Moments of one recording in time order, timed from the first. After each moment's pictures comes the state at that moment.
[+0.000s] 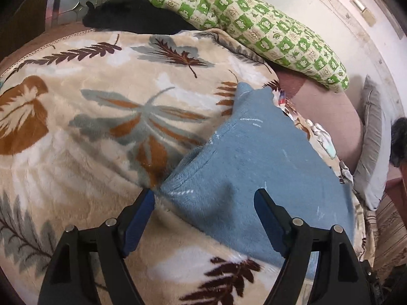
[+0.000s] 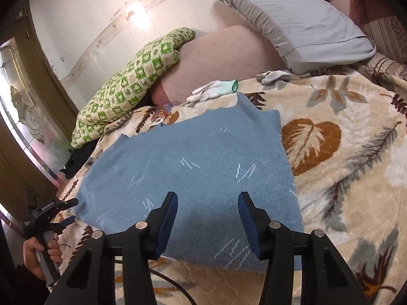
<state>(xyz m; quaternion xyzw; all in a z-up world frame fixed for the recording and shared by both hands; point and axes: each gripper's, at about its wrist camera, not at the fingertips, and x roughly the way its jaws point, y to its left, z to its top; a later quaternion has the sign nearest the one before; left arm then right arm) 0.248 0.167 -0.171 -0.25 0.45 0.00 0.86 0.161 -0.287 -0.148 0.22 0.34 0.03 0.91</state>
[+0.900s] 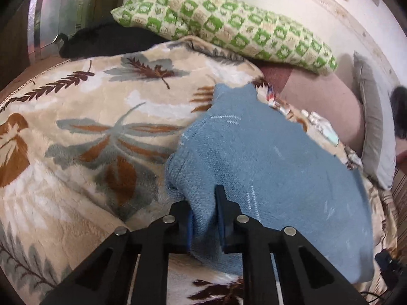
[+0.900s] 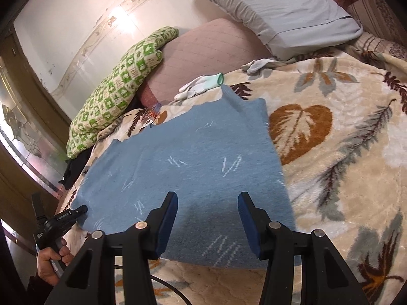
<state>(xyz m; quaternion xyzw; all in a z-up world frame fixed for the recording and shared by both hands) 0.264 0.132 -0.167 -0.17 0.41 -0.01 0.89 0.163 -0.305 -0.163 0.26 0.36 0.01 0.90</state>
